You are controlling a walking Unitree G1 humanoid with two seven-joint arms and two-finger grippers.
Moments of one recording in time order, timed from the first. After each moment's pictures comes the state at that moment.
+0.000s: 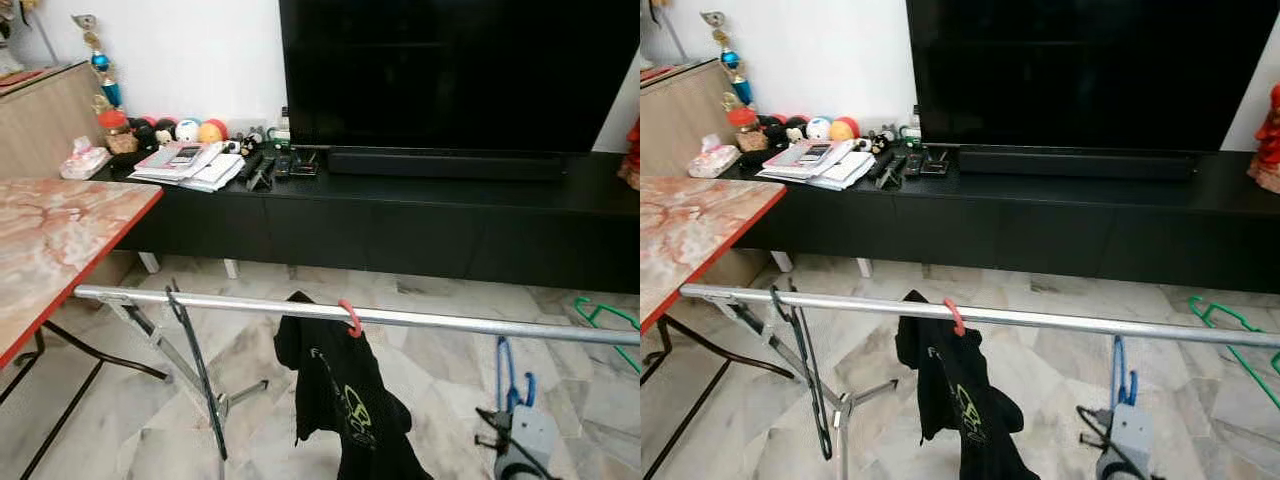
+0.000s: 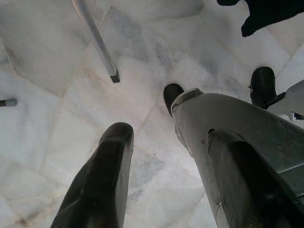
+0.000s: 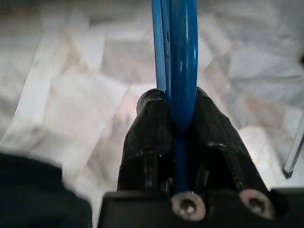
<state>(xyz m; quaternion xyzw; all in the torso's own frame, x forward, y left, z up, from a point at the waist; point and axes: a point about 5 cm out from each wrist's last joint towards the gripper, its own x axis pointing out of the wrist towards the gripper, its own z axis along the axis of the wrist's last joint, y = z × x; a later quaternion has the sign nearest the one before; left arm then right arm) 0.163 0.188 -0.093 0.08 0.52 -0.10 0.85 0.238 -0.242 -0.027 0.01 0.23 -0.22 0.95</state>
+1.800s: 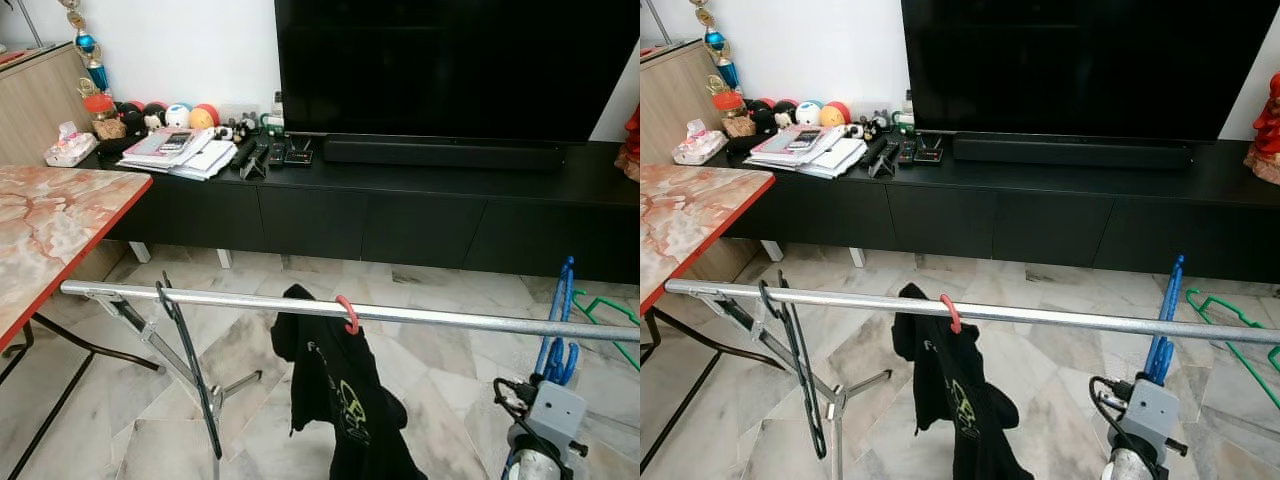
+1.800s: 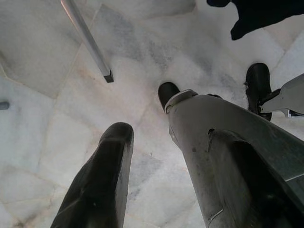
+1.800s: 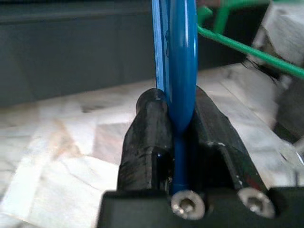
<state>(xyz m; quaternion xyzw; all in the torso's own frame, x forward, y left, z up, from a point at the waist) 0.168 0.187 -0.091 0.08 0.51 -0.10 0.85 0.260 -0.232 0.016 -0.03 0.04 -0.24 0.97</state>
